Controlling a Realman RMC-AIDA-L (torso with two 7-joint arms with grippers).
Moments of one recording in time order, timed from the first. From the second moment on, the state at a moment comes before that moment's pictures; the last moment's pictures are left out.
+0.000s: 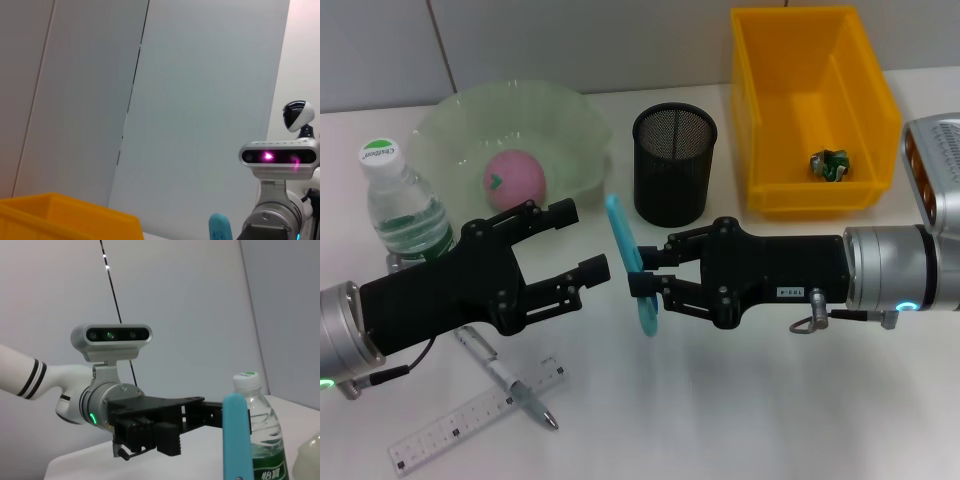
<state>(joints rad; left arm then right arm) -0.48 -2.08 0.90 0.40 1.56 1.69 -1.05 0.56 2.08 -1.02 -0.49 -1.65 -1.56 1.19</state>
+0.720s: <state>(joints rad) -0.53 -2.08 0.90 0.20 1.39 1.68 -0.85 0.54 2.09 -1.01 -0.22 -1.31 -1.51 0.84</state>
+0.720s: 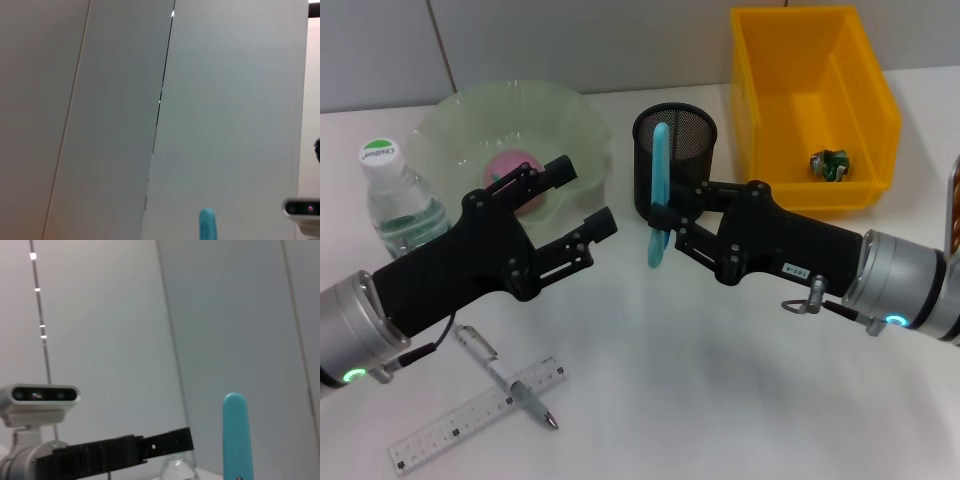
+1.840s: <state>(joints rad) -0.63 -2.08 0.81 -0.14 1.29 1.60 -0.46 0.67 2.09 -0.60 0.30 -1.42 -1.43 0.22</state>
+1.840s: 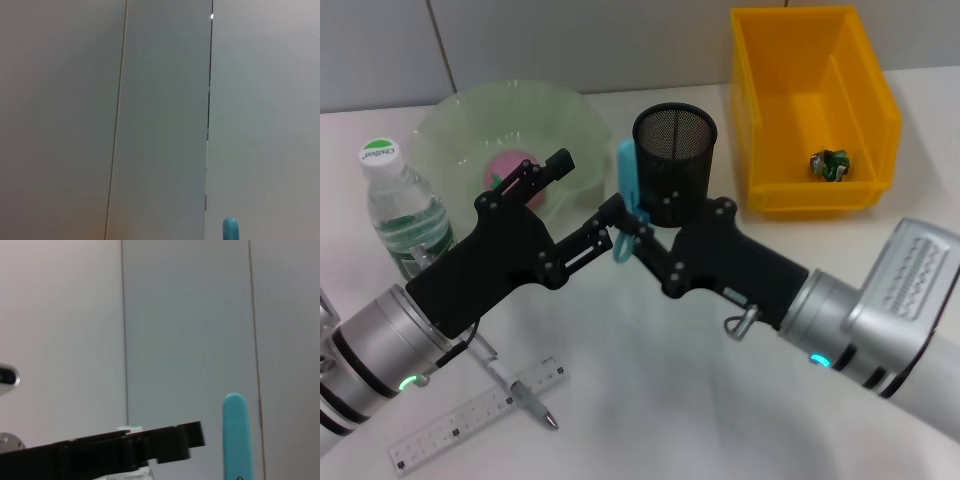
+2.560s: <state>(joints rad) -0.61 -2.08 0.77 -0.14 1.29 1.61 -0.45 0.66 2.09 -0.28 0.41 -1.68 -1.31 0.05</state>
